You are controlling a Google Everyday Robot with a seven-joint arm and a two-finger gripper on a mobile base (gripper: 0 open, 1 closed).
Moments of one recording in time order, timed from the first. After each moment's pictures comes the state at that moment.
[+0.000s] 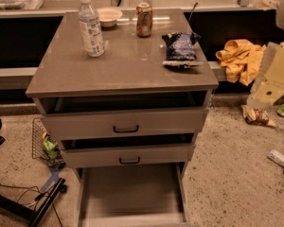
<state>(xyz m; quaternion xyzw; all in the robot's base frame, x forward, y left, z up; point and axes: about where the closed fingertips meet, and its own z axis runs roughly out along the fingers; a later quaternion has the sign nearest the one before) 0.430 -0.189 1.038 -0.61 0.75 -0.09 0.23</state>
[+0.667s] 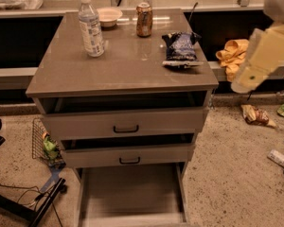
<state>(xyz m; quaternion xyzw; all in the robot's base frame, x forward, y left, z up) 0.455 -0.175 1.047 -0.61 0.74 -0.09 0.27</state>
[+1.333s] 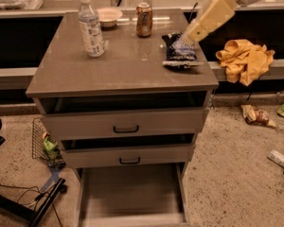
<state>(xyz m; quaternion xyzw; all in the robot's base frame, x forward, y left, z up) 0.575 -0.116 1.069 -0.59 0.66 0.01 0.46</state>
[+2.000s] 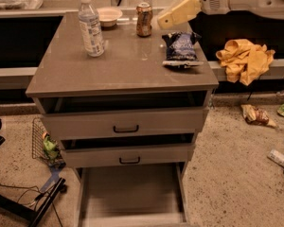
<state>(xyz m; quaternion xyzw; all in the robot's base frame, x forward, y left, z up) 0.651 -0.066 1.064 -0.50 0.60 0.17 0.60</state>
